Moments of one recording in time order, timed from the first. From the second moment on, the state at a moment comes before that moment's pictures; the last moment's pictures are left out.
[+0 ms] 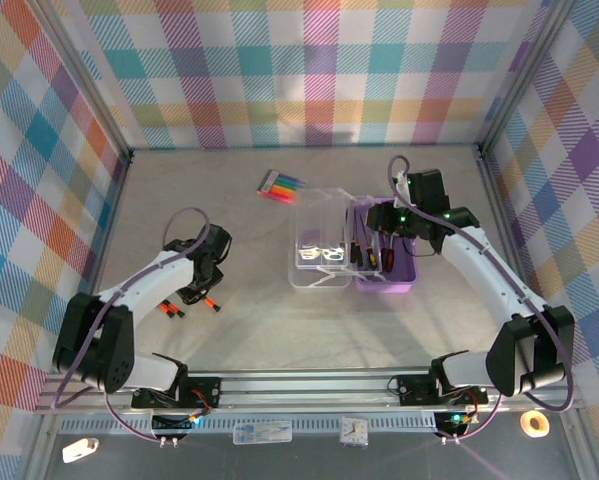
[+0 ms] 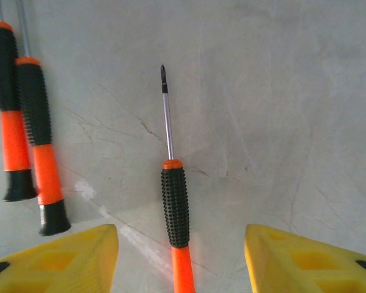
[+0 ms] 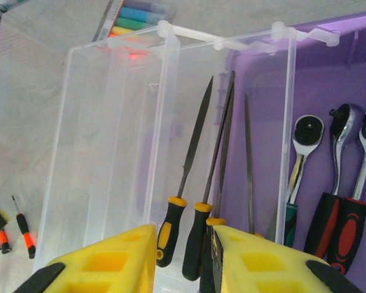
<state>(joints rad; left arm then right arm) -0.34 1.41 0.82 -0.84 -0.36 -1.11 0.29 1.33 1.12 -0.60 -0.31 0.40</state>
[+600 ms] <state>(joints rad) -0.31 1.53 0.77 -0.70 -0.32 -1.13 0.29 1.32 1.11 -0.59 -0.33 0.41</state>
